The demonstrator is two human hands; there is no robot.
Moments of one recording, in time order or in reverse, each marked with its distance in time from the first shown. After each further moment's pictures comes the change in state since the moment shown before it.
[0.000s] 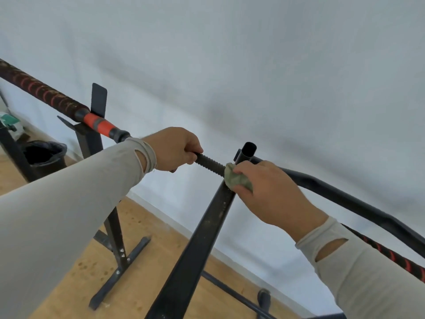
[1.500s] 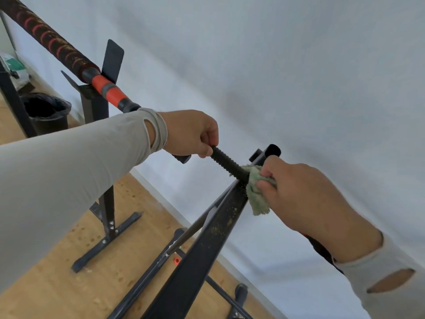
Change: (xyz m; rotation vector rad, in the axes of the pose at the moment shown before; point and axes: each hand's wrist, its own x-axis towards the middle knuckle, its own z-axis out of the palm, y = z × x) left_hand 0.011 -0.010 -0.005 -0.125 -0.085 0.034; right_hand 0.021 -0.013 -0.036 -0.266 -0.236 0.057
